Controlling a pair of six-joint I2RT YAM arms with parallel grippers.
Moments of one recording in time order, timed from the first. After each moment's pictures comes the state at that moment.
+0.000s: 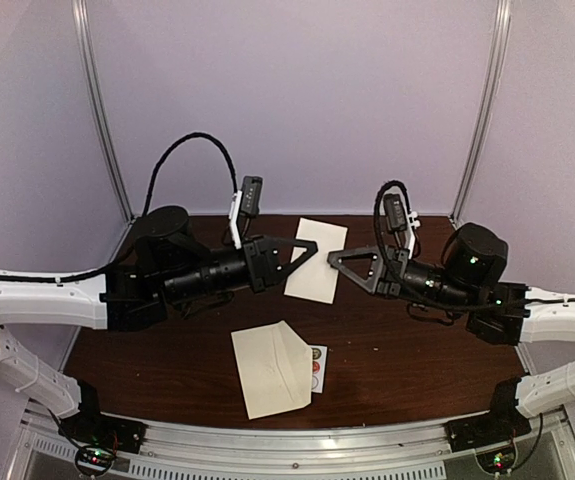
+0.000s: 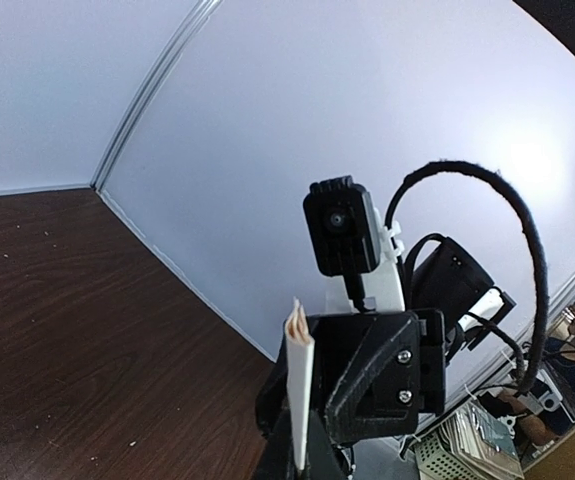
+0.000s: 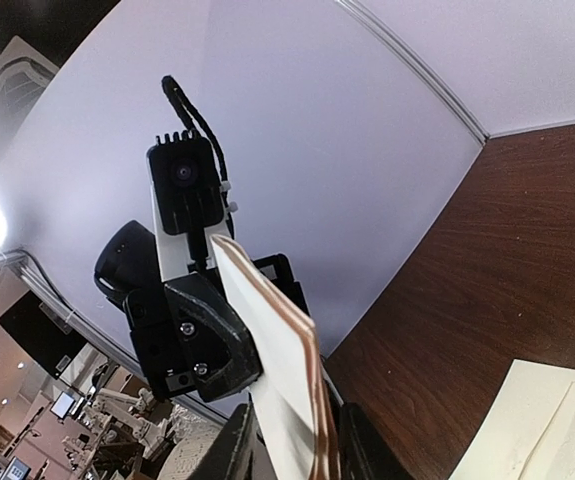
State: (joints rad) left arm -1.15 1.34 0.97 0.44 0.11 -0.66; right arm 1.01 1.05 0.72 0.43 -0.23 0.89
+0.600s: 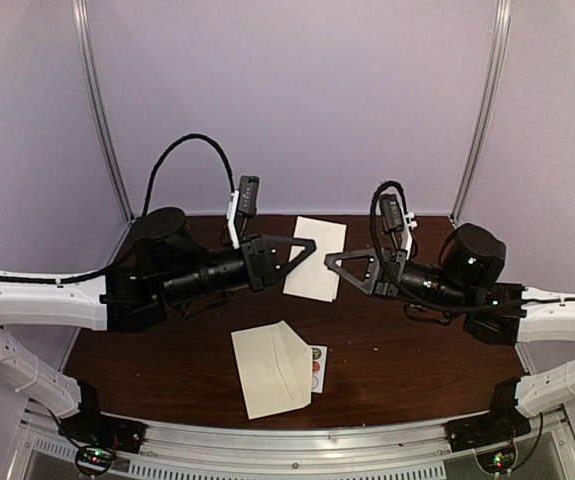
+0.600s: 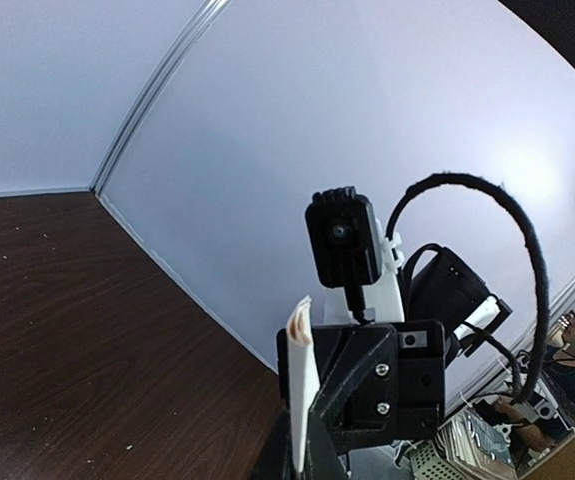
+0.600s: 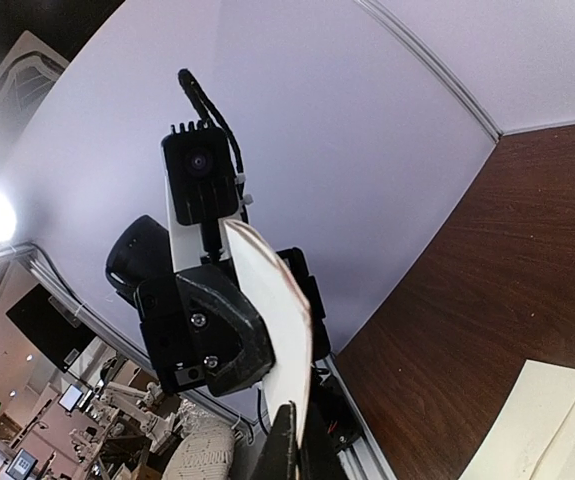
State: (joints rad) left arm -1.15 1.33 0.96 0.48 0.11 -0.68; right arm 1.02 1.07 0.72 0.47 -0.25 0.90
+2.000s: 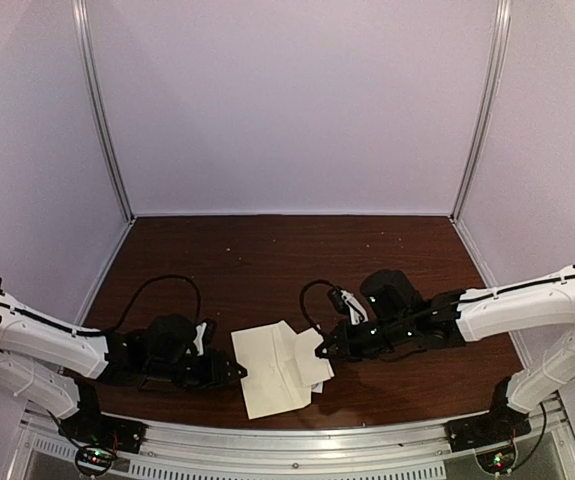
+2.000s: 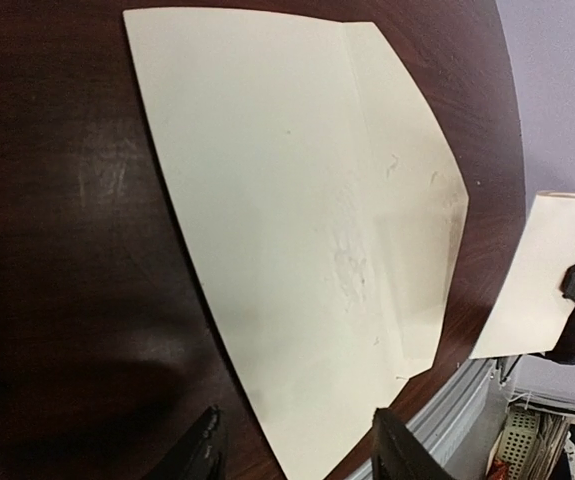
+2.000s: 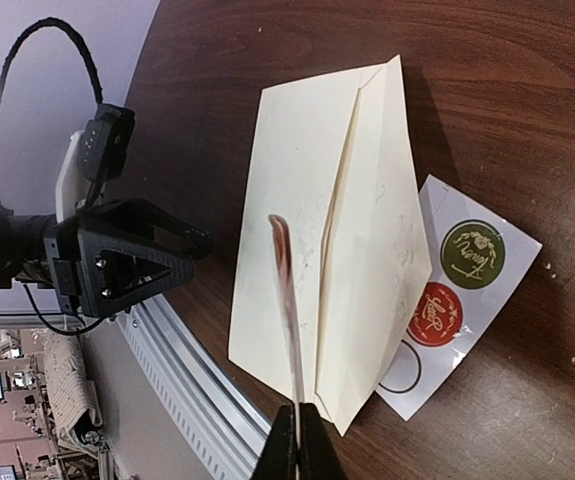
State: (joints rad) left arm -1.06 1.25 0.34 0.20 0.08 -1.16; right arm 1.00 1.42 0.73 -0.01 -0.30 0.89
